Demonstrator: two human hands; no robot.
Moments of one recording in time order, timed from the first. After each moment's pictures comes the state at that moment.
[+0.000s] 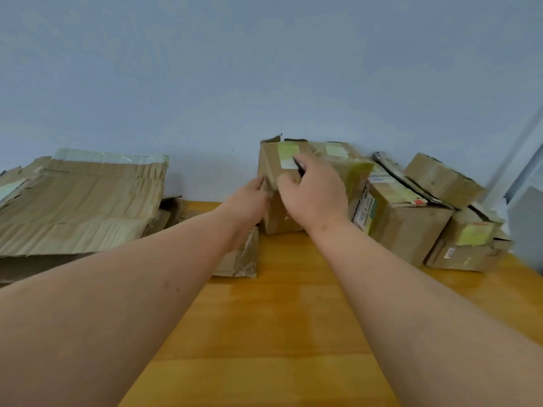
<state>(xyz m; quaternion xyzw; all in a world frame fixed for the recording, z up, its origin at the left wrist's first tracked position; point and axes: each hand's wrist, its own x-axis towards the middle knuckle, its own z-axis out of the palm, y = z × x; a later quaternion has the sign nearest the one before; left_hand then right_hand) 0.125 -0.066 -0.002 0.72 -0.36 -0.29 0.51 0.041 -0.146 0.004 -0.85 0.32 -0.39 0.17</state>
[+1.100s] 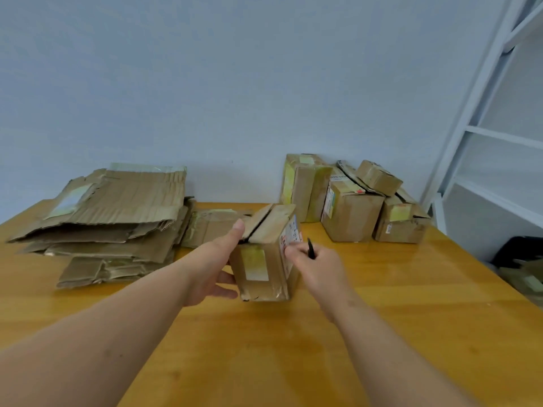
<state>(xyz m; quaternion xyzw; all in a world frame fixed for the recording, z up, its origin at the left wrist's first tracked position) 0.054 0.096 -0.017 0.71 -0.25 -0.44 0.48 -0.113 0.000 -0.021 -0.71 0.38 -0.30 0.51</state>
